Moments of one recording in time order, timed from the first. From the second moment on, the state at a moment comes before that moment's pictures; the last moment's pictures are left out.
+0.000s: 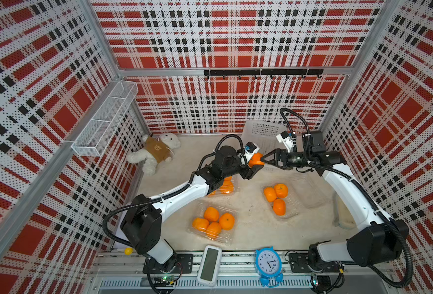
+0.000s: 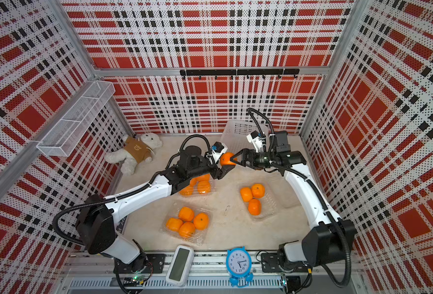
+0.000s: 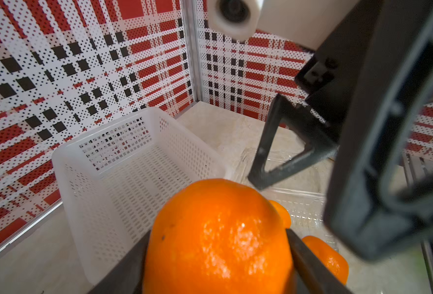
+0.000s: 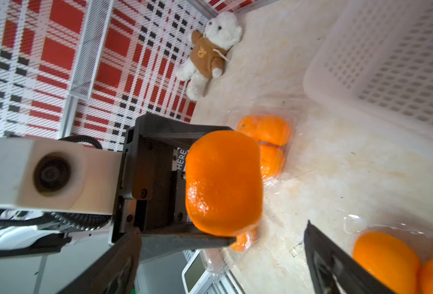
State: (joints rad) left arm -0.74 1.58 1.21 0.10 0.28 0.11; right arm 0.19 1.40 1.39 -0.76 -0.81 0.34
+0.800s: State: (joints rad) left arm -0.71 1.57 1.22 -0.17 0.21 0.12; right arm 0.07 2.20 2.13 -1.10 -0.05 0.24
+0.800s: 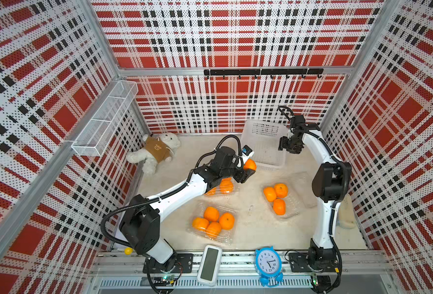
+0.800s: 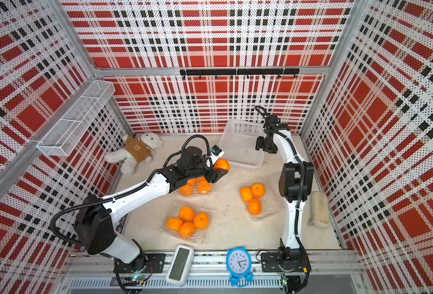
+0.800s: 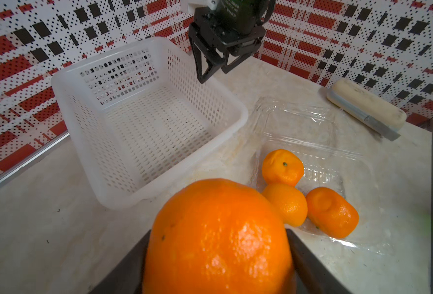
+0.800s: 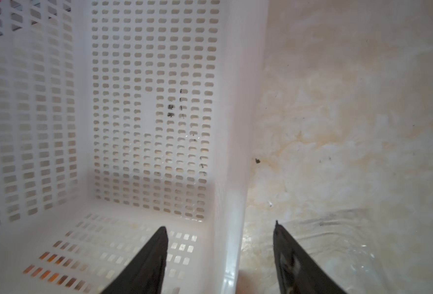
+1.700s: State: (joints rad) left arm -0.71 1.71 1.47 -0.37 0.18 0.14; right arm 0.07 2.20 2.00 -1.05 -0.01 0.12
